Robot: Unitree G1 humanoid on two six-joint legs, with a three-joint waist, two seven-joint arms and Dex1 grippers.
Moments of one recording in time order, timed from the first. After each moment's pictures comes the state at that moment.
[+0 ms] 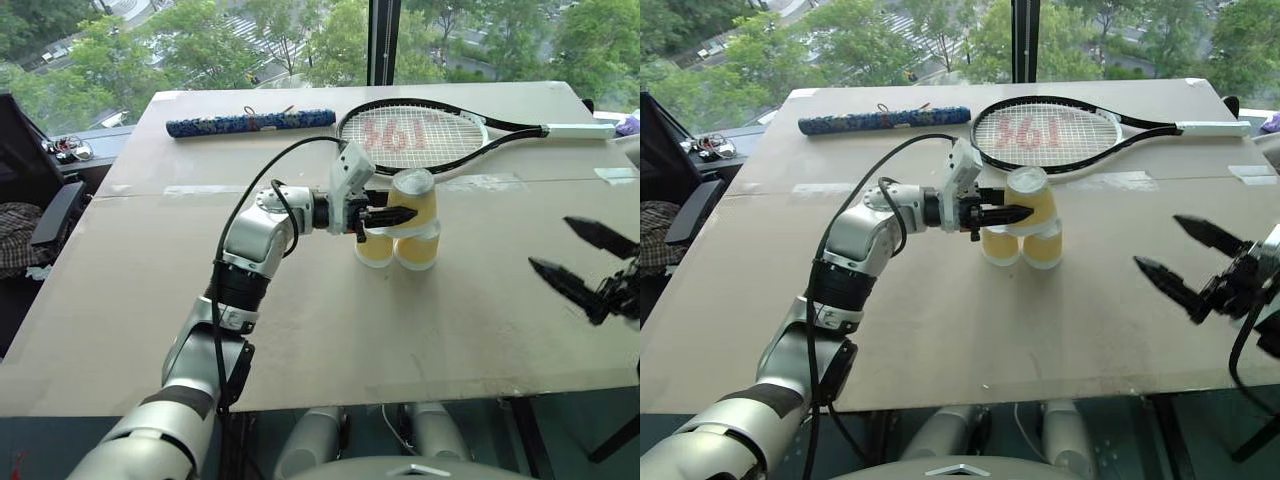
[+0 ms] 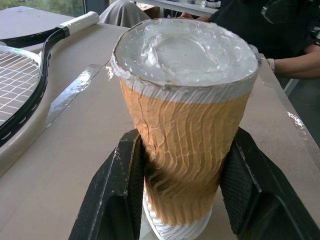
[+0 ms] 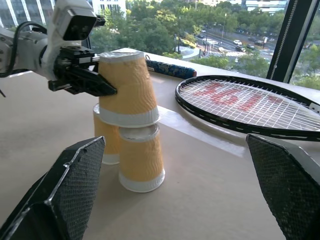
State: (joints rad) left arm -0.84 0.32 -0.20 0.25 -0.38 0.49 -1.05; right arm 0.15 -0.81 -0.57 -0.36 0.86 0.34 0.93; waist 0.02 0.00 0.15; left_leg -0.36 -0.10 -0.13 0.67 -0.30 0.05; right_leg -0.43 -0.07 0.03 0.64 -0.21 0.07
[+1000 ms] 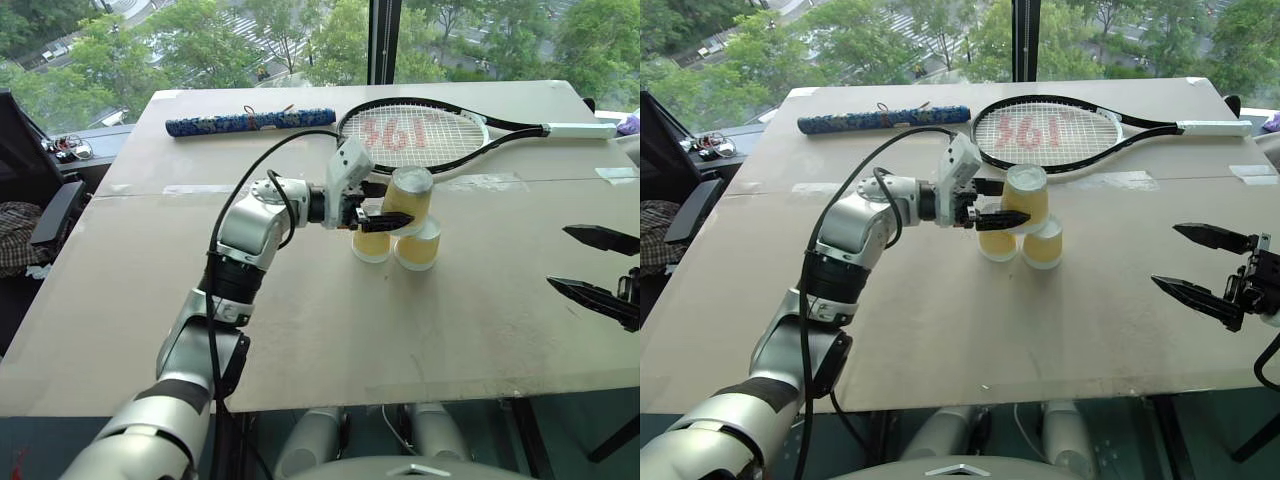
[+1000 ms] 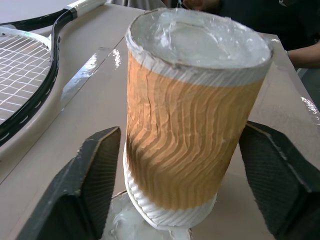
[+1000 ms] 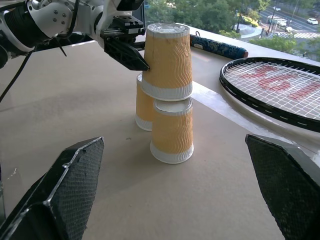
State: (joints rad) left arm -0.88 0.35 -0.20 0.24 -0.34 0.56 -1.05; right arm 0.10 -0.90 -0.57 -0.20 0.81 0.34 1.25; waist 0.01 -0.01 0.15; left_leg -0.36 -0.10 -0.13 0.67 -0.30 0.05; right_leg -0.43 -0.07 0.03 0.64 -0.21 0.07
